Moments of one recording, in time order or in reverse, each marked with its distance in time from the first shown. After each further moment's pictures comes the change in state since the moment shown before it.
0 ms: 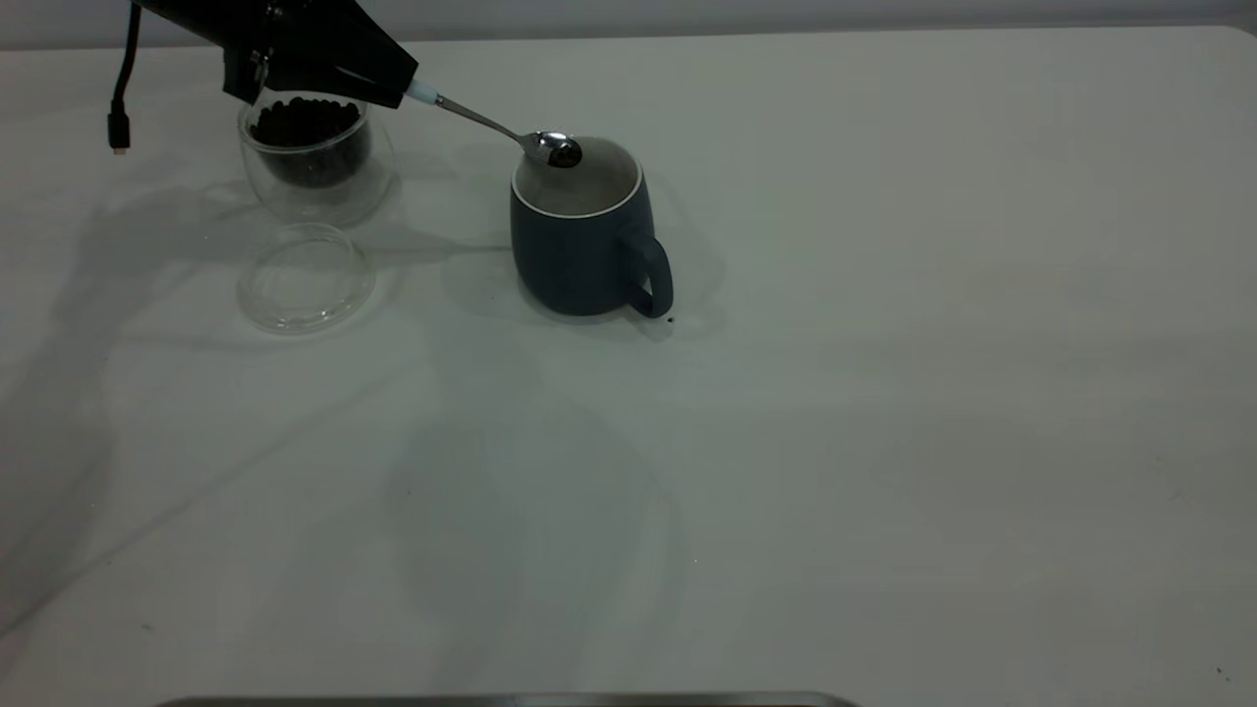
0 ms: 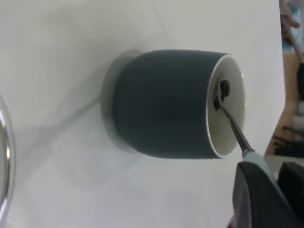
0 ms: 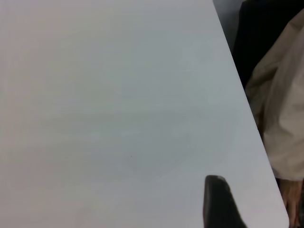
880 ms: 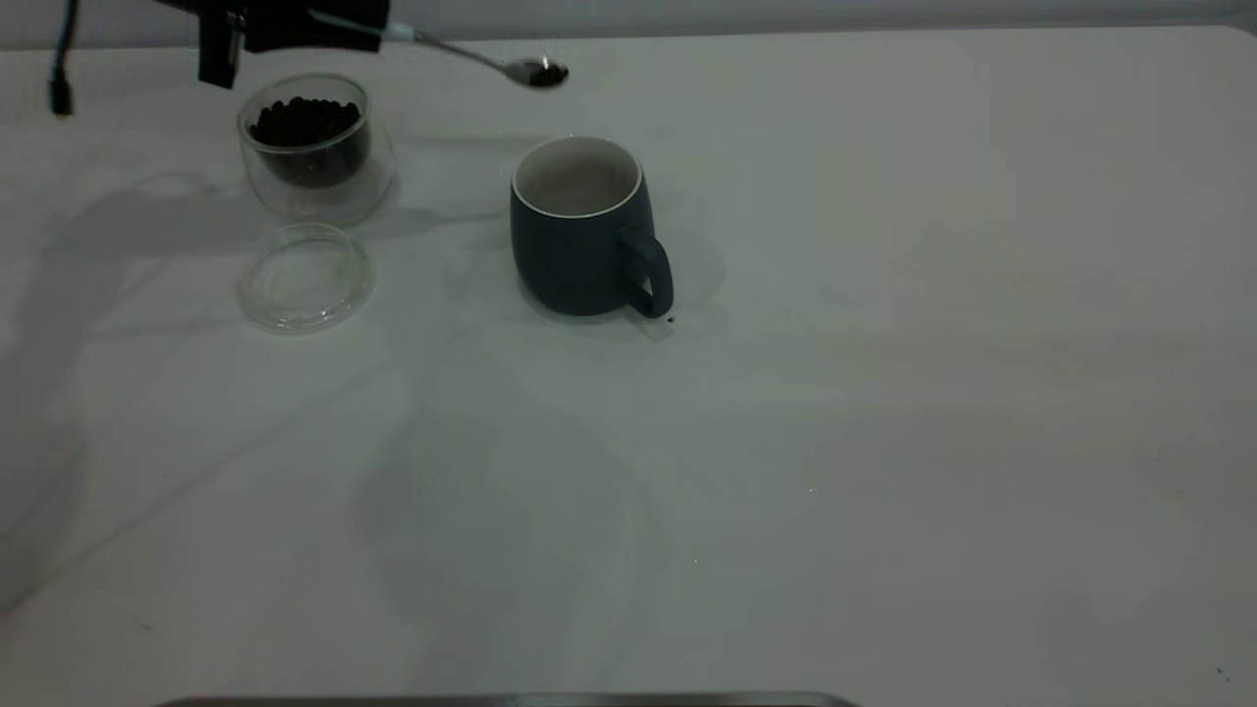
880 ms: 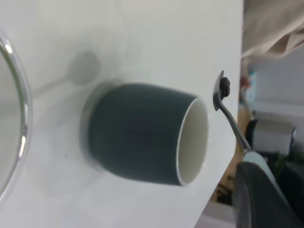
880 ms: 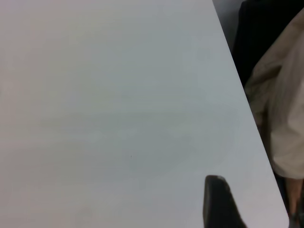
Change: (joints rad) left arm 0.040 0.000 0.000 -0.113 0.000 -0.201; right arm 0.000 0.000 0.000 0.000 0.000 0.000
